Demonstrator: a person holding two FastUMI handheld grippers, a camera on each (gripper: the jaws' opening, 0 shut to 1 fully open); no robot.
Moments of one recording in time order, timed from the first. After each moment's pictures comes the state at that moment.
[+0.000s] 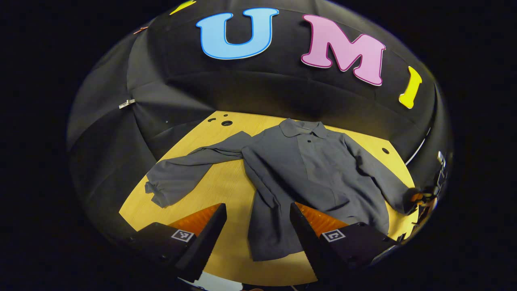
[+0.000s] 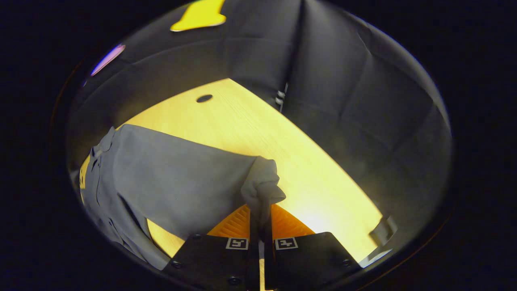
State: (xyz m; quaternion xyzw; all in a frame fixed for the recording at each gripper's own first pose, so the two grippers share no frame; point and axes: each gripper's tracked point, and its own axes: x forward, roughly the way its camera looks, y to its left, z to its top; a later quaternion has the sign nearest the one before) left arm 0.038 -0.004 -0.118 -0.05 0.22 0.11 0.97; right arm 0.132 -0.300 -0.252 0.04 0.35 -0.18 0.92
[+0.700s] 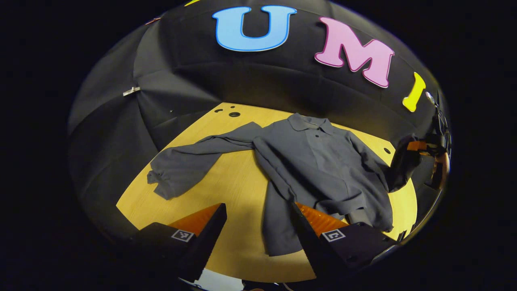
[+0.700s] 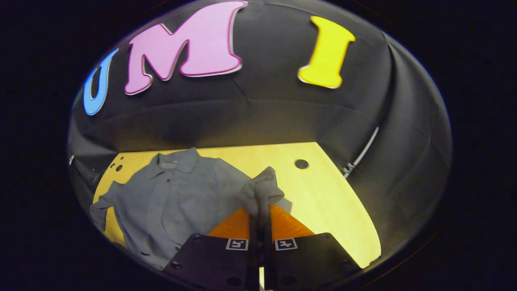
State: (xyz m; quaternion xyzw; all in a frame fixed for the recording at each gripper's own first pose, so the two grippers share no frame) left arm 0.019 0.032 -0.143 -0.09 0.22 0.12 0.96; right arm 0.235 -0.076 -0.109 -0.01 0.23 0.01 0.97
